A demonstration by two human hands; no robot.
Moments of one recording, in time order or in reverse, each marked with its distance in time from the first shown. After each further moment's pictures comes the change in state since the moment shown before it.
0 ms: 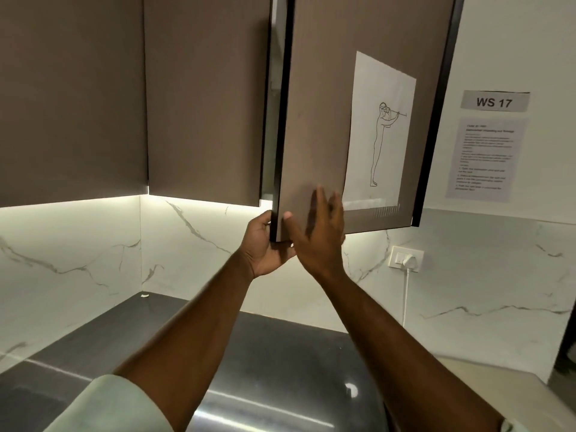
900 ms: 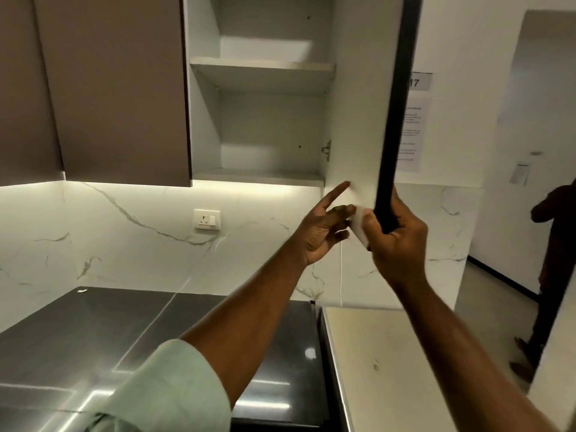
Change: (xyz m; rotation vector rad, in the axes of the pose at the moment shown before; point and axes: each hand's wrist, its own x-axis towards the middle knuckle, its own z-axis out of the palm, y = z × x) left_hand 0.008 -0.154 0.188 0.152 -0.416 -0.034; right_hand -0.072 0.070 -0.254 0.161 0.221 -0.164
